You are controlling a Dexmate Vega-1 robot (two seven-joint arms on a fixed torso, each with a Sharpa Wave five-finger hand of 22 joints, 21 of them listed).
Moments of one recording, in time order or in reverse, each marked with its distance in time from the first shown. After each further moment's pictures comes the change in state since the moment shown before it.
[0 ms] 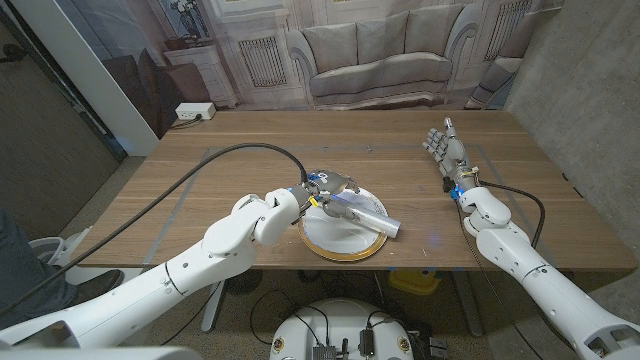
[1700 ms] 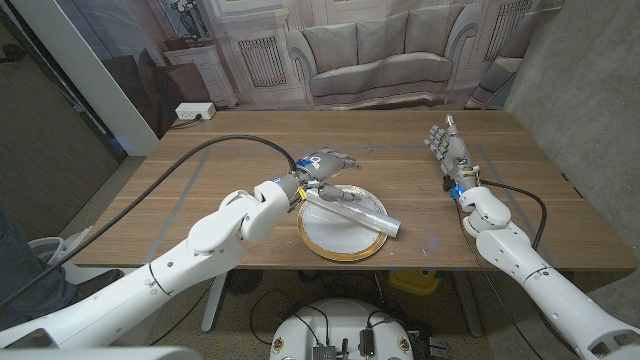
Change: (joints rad) left arm 0.055 0.029 -0.100 -0.036 -0.032 -0.069 0.178; left_hand -0.004 0.004 -0.005 0.005 0.015 -0.038 -0.016 -0.006 0.000 -0.004 0.004 0.000 -0.005 0.000 0.000 0.000 0.000 -0.011 0.011 0.000 -0.002; right arm -0.026 -0.007 0.007 -0.055 -0.026 0.008 -0.049; right_hand 0.004 0.004 -0.003 -0.003 -0.008 0.000 0.000 0.000 0.000 0.000 0.000 0.000 0.000 0.000 0.000 0.000 0.000 0.000 0.000 0.000 0.000
